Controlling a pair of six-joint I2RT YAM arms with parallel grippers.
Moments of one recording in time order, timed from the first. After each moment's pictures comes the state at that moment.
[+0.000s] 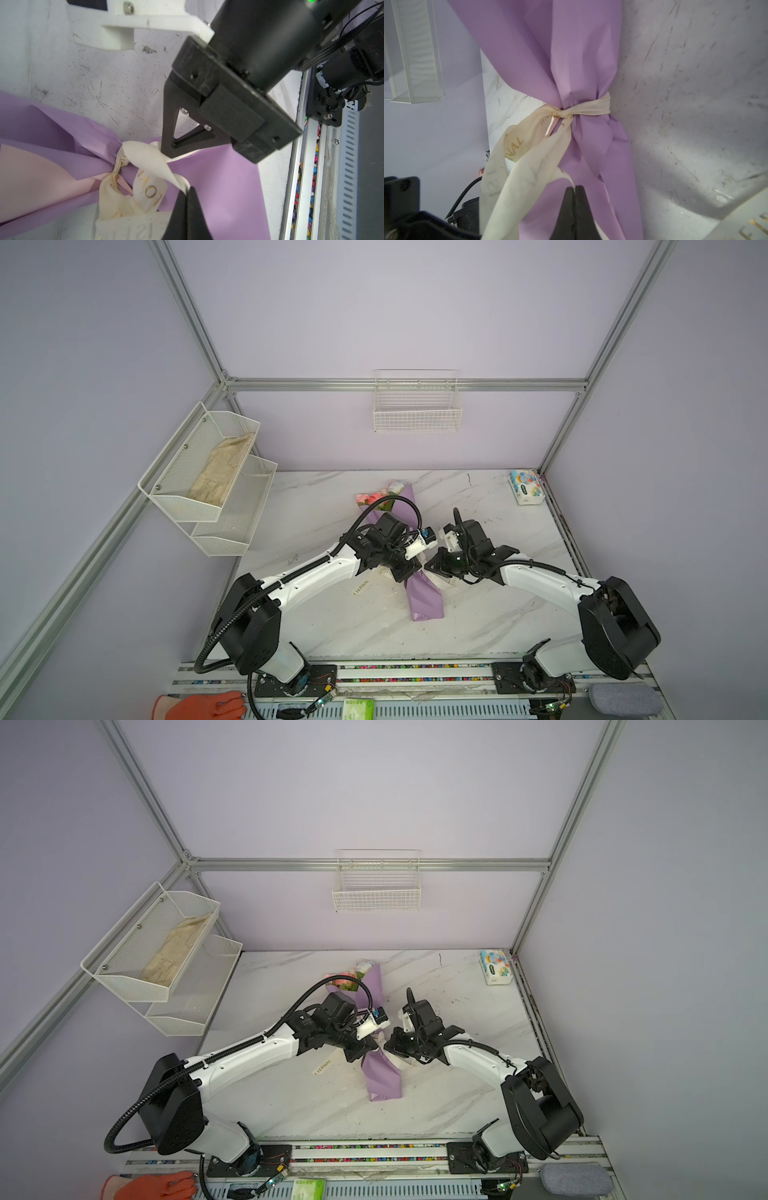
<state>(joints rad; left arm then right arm) -0.75 1.53 1.15 -0.54 0.36 0.26 0.58 1.44 0.80 -0.19 -0.48 0.81</state>
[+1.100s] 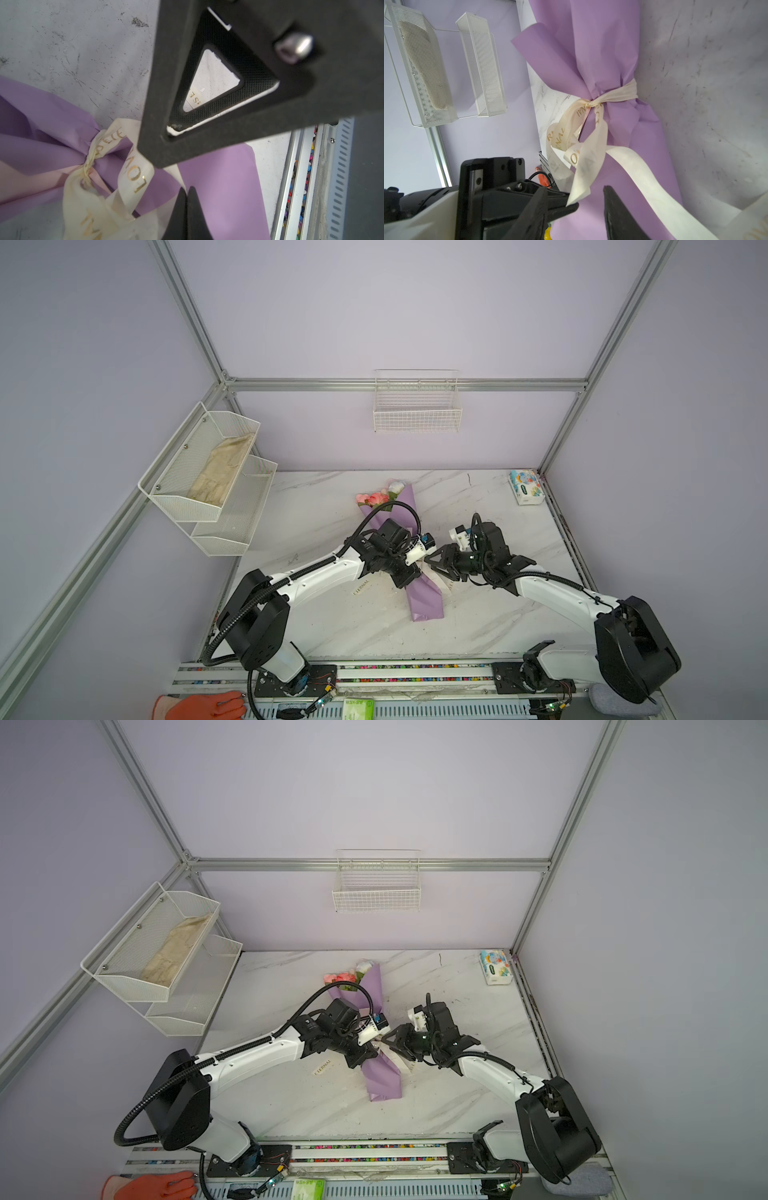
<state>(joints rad) -0.76 1.56 1.11 -0.52 0.36 0.20 0.50 1.33 0.67 0.00 -0.66 1.08</state>
